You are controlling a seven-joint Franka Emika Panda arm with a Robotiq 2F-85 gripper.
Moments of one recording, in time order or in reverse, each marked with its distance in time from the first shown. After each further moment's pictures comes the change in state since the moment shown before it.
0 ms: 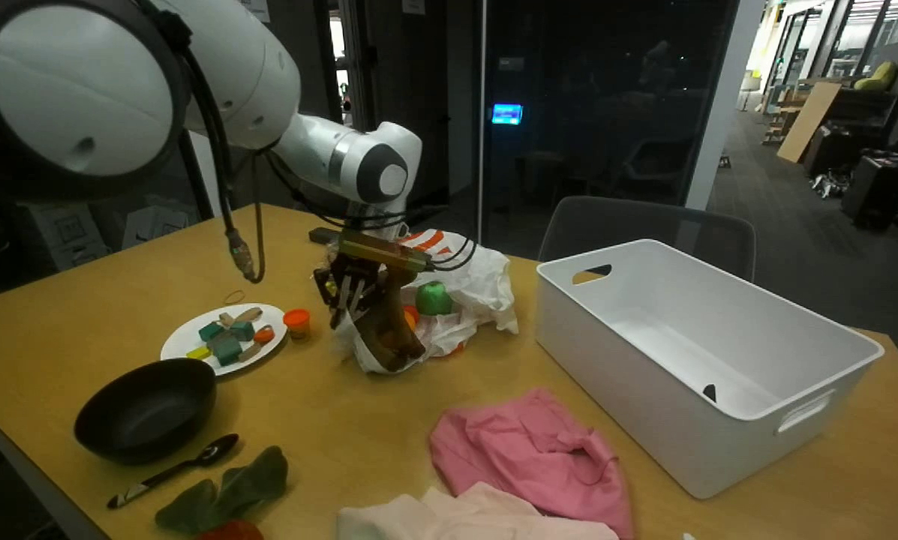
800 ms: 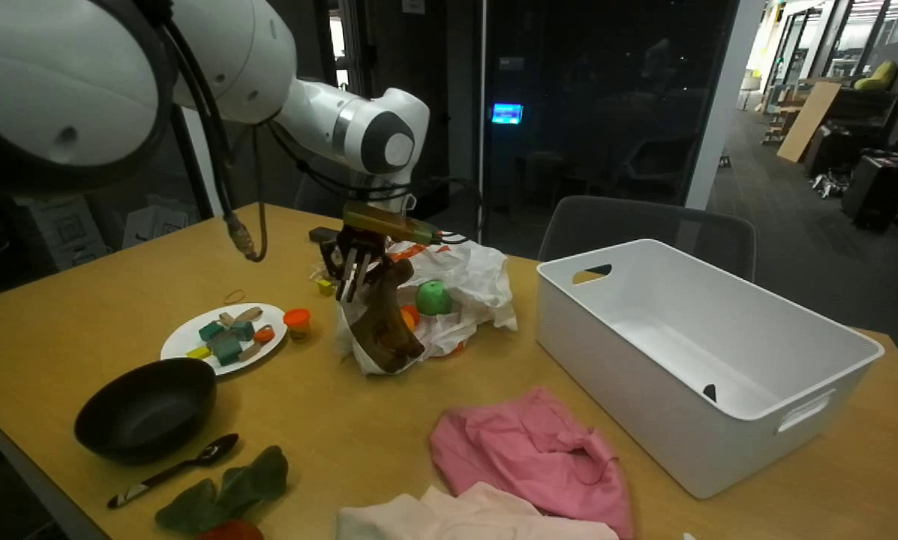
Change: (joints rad) arm -0.007 -0.026 -0.009 0.071 0.026 -0.033 0.018
